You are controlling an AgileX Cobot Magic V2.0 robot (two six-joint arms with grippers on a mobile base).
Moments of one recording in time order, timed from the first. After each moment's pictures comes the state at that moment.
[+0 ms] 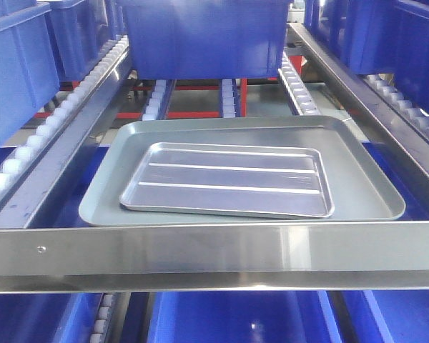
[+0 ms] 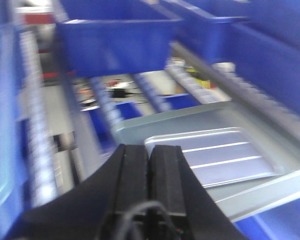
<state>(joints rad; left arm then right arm) -0.45 0.12 -0.31 0.04 0.29 -0.03 0.34 0.10 -0.53 -0.12 0.64 0.25</state>
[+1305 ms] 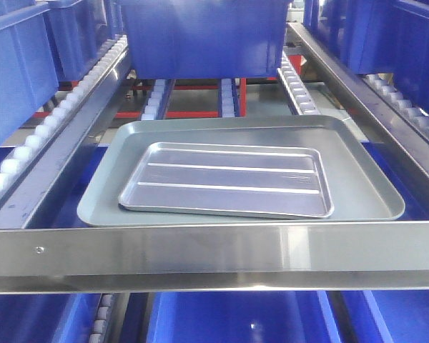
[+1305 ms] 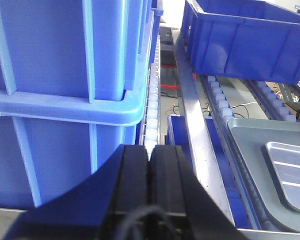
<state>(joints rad) -0.05 -0.01 0.03 -0.03 0.02 -0.03 0.34 0.10 -0.53 -0.12 0.65 0.25</state>
